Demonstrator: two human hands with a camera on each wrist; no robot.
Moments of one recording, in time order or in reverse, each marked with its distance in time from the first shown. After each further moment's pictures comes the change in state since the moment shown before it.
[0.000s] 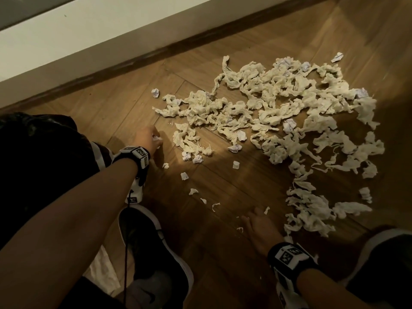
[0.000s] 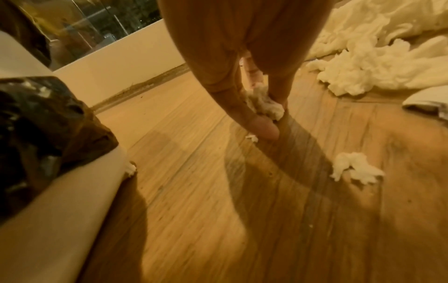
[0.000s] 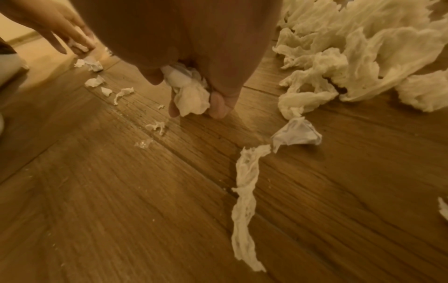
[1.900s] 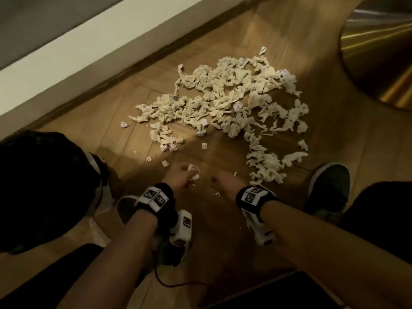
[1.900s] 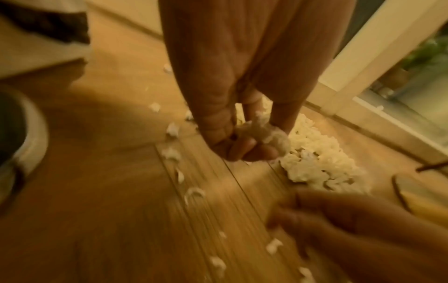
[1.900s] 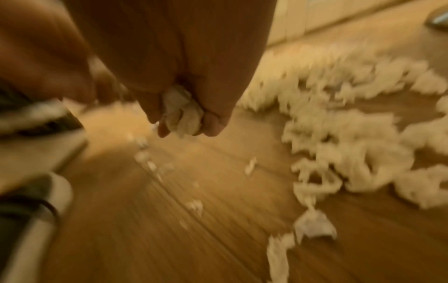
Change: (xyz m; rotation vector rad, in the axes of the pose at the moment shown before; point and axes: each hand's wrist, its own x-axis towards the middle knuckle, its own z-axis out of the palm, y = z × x) left_hand -0.226 0.082 0.039 -0.551 -0.512 0.081; right_hand -0.048 -0.044 -0.043 0.026 0.084 -0.142
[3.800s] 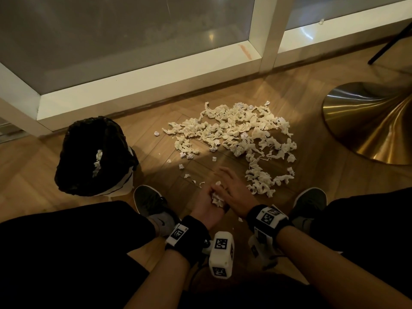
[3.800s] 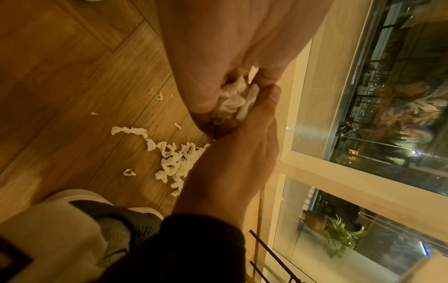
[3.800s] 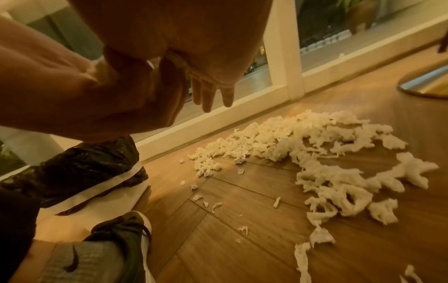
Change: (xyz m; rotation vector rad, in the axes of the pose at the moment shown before) left_hand -0.175 -0.012 0.096 -1.341 -0.260 0.021; right_hand -0.139 -0.039 0.007 0.094 0.397 -0.353
